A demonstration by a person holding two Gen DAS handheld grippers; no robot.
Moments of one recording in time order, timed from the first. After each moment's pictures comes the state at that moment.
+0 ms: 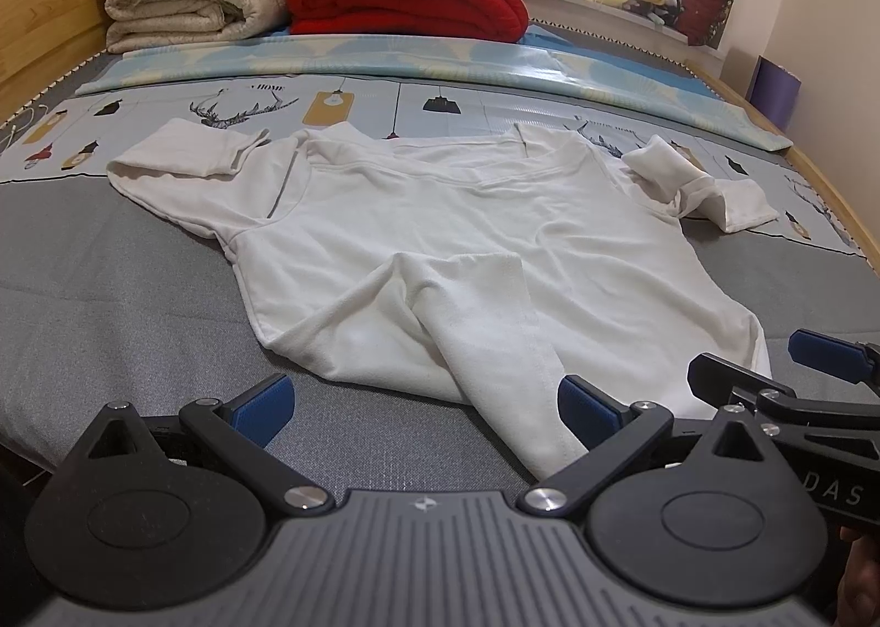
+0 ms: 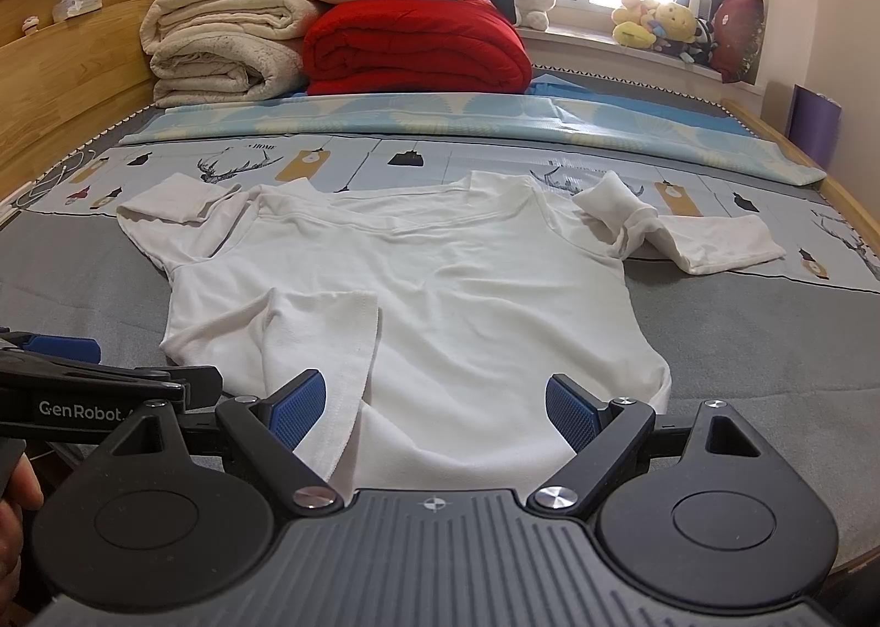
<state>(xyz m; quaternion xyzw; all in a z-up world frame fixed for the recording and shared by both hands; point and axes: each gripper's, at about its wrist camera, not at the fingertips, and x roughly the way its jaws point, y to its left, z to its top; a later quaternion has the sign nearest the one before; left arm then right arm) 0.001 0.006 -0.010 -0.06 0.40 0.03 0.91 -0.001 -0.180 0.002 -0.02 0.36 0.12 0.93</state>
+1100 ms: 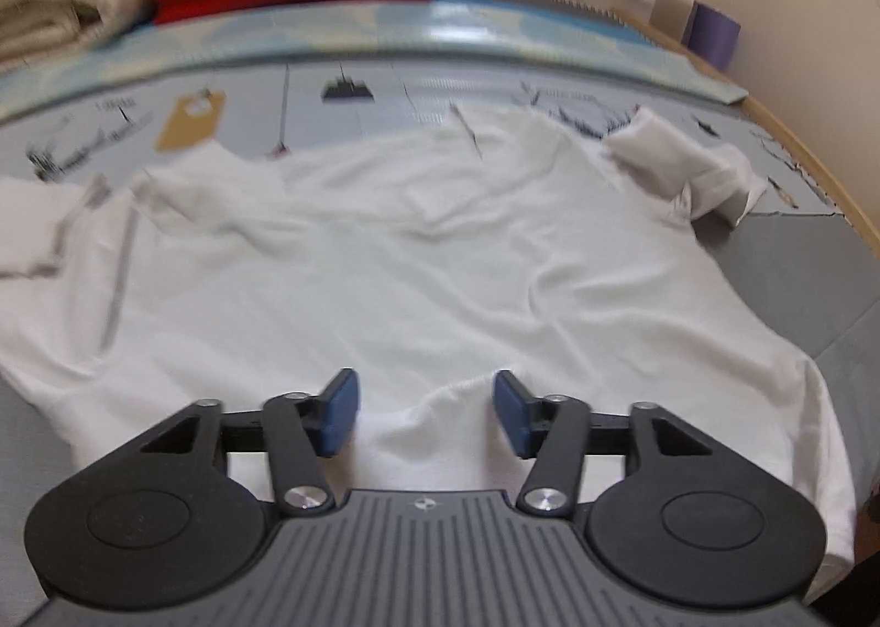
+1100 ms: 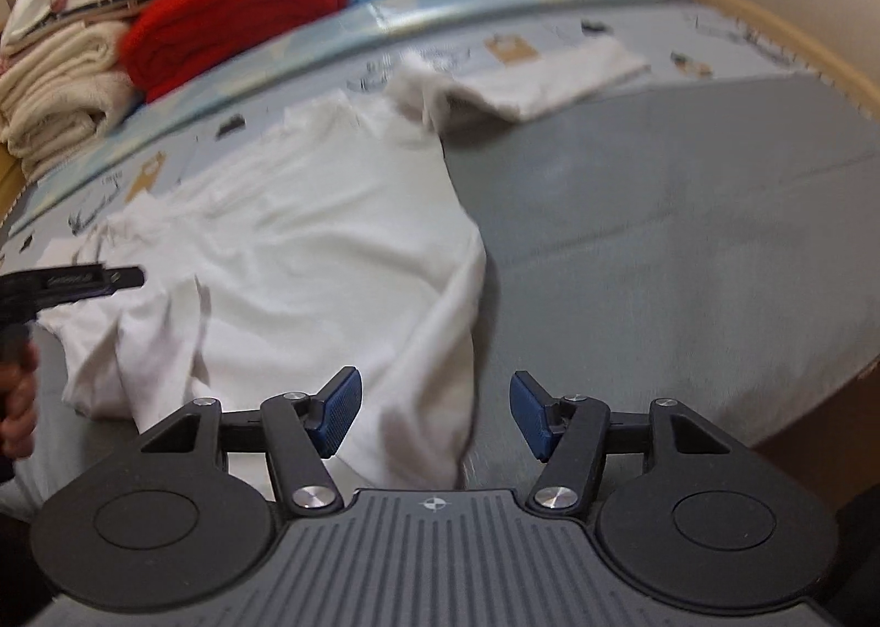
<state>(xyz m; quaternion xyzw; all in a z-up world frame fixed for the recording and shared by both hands) 0.178 0.017 -0.082 -0.03 0.45 -0.09 0.89 0.021 -0.299 -0.043 0.13 0.47 0.00 0.87</state>
